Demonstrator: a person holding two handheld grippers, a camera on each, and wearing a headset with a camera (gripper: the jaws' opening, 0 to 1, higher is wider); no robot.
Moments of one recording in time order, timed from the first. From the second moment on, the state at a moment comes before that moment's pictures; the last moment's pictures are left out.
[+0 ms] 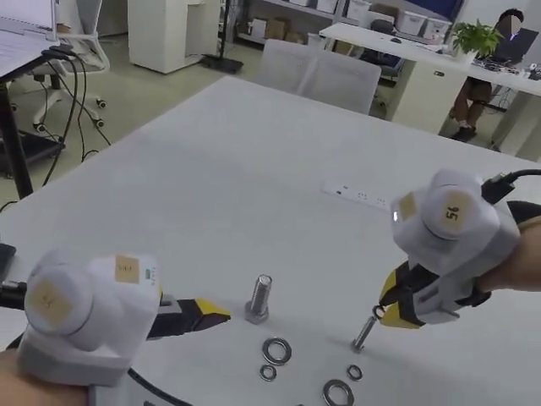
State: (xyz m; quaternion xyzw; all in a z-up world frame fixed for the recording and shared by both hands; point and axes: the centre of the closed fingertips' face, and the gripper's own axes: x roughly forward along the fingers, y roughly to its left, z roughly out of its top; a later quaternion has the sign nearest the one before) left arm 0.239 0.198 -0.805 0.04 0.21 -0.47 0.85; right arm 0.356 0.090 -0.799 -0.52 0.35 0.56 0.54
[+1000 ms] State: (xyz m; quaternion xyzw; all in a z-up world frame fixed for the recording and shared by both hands) left arm 0.239 0.199 -0.805 0.04 0.22 -0.47 0.85; right arm 0.359 0.090 -0.824 -0.51 0.37 0.57 0.53
